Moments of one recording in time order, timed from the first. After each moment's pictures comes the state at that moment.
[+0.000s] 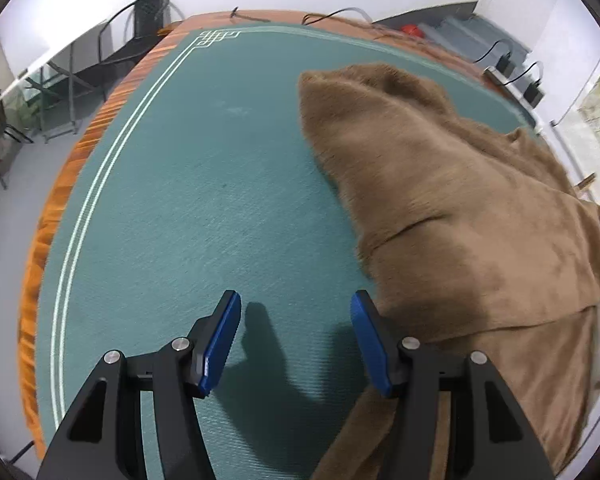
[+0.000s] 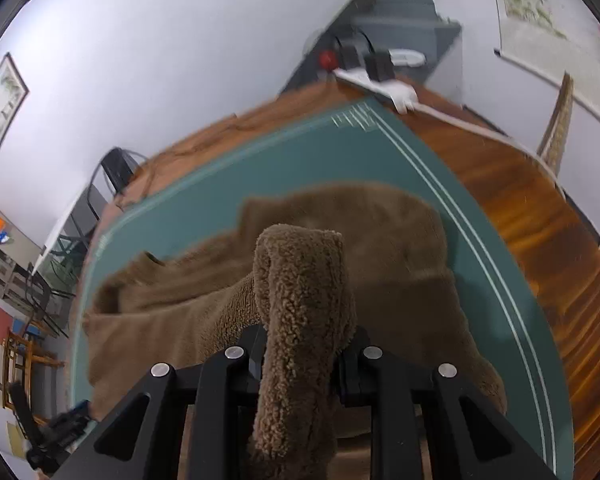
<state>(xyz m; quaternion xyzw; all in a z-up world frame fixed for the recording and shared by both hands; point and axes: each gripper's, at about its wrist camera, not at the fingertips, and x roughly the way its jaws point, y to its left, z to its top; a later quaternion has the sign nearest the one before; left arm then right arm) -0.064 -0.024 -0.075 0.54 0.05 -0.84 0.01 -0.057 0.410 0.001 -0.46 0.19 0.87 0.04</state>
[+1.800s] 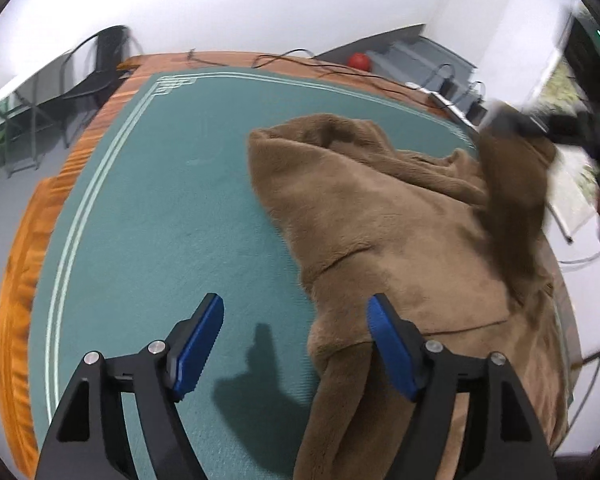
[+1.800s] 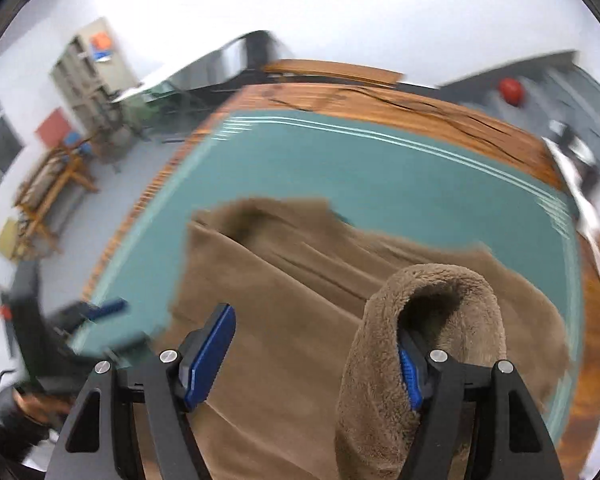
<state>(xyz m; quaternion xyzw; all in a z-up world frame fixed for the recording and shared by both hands) -0.061 -0.029 -0.049 0.47 0.07 -0.87 -0.12 -0.121 0.194 0.067 -0.50 -0.04 0.83 -0.23</state>
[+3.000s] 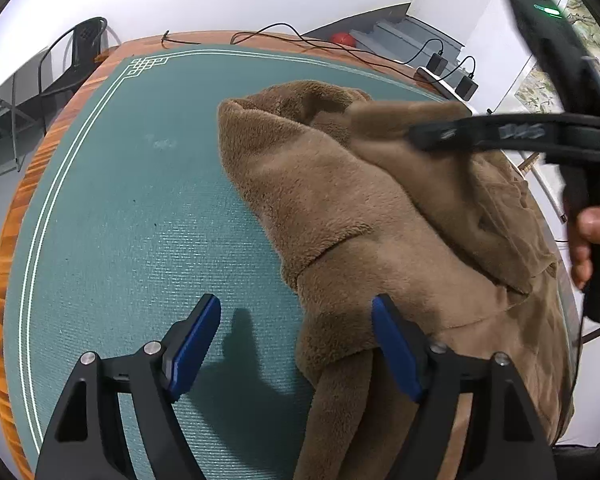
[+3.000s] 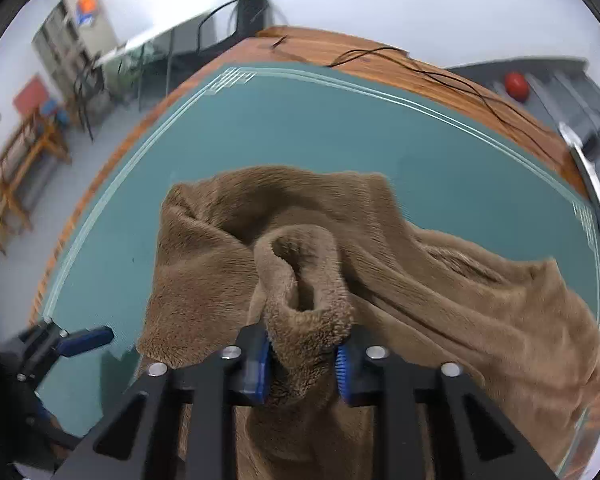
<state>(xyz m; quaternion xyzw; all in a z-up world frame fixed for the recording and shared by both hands) -0.072 -0.011 -0.069 0.50 0.06 -0.85 -0.12 -0.144 0.156 -0.002 -0.52 -0.08 0.83 -0.16</state>
